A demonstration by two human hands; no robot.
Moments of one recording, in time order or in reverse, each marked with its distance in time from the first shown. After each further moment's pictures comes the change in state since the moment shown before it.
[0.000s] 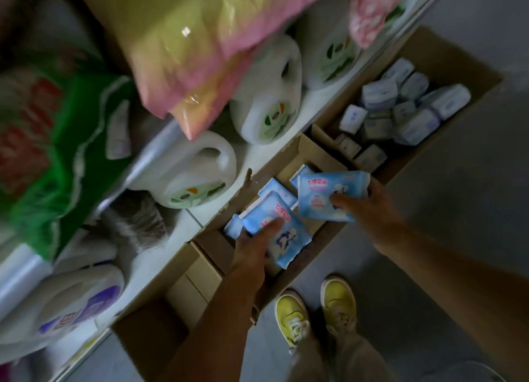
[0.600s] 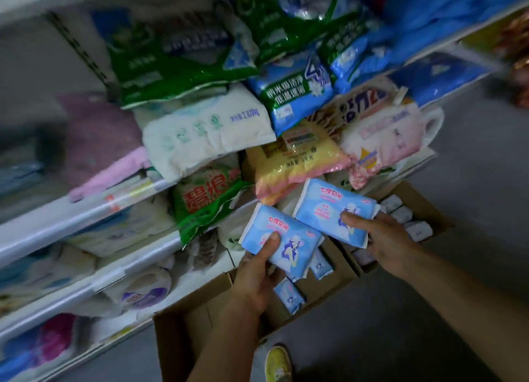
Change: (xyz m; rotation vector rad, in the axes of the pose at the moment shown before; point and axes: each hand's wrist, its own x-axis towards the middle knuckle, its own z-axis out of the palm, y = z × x) left_hand -0.313 0.118 0.019 -0.420 -0.118 0.256; right_hand -0.207 -0.252 -0.083 0.215 -0.448 -0.132
